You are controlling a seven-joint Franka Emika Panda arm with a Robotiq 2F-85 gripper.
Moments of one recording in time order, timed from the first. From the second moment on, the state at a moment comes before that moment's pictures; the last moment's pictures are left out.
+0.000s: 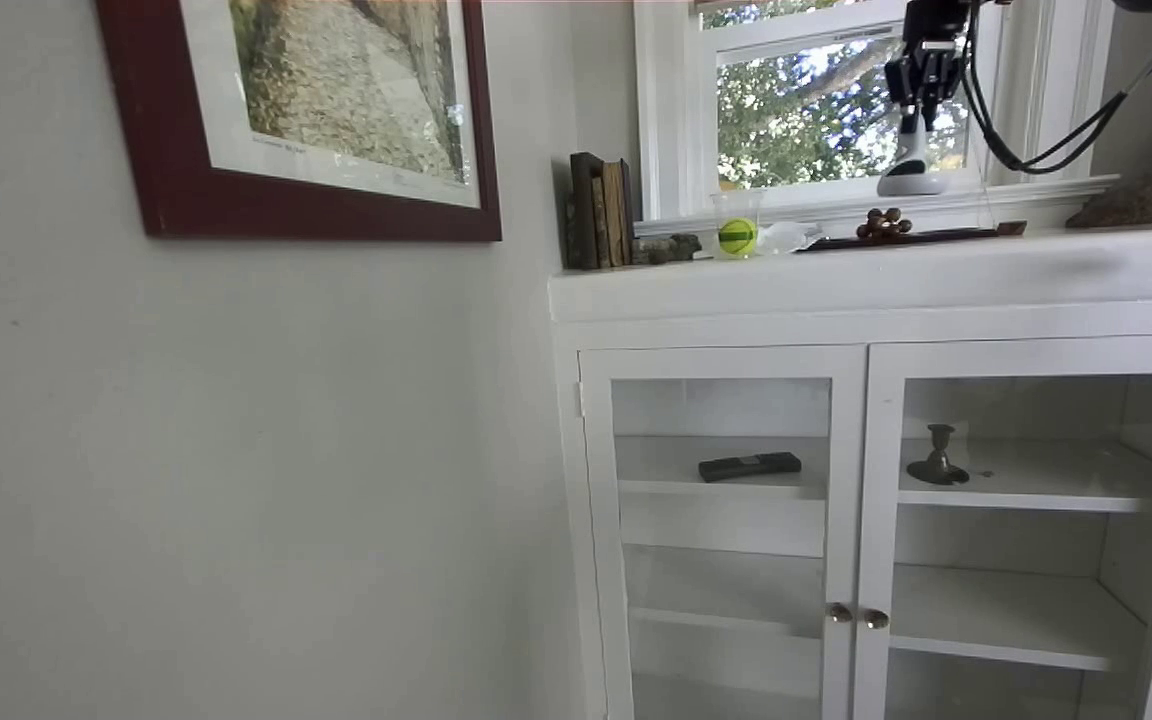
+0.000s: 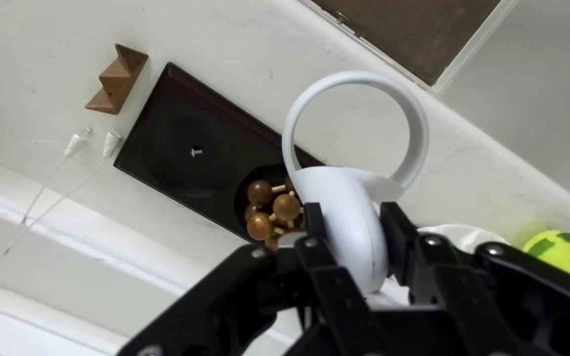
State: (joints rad) arm -0.57 0.64 -0.17 -0.57 0.12 1.38 -0.39
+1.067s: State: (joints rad) arm -0.58 0.67 -0.11 -0.57 0.12 1.38 -0.86
